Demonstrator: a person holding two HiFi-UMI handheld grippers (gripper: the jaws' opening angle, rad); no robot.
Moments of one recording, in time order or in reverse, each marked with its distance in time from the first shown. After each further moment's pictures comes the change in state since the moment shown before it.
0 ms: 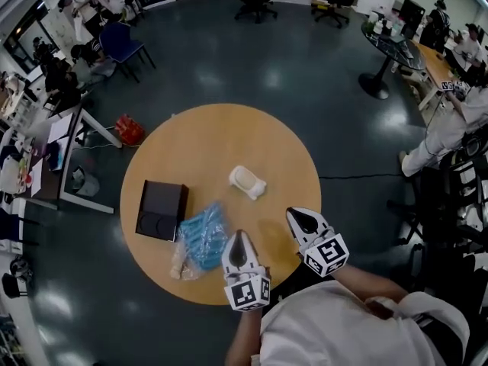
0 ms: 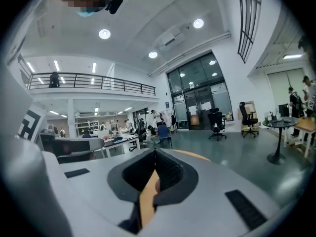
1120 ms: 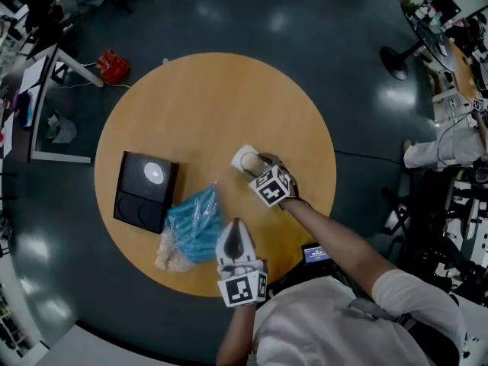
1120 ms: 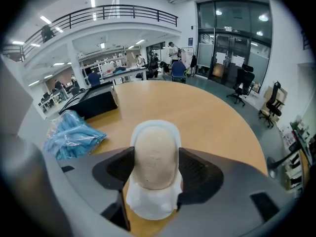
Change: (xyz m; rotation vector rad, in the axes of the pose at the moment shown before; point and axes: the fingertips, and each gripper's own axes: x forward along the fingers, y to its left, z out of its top) left arm 0.083 0.063 -0.061 -0.093 0.168 0.101; right arm 0.273 -0.044 -0.232 -0.237 0.760 0.138
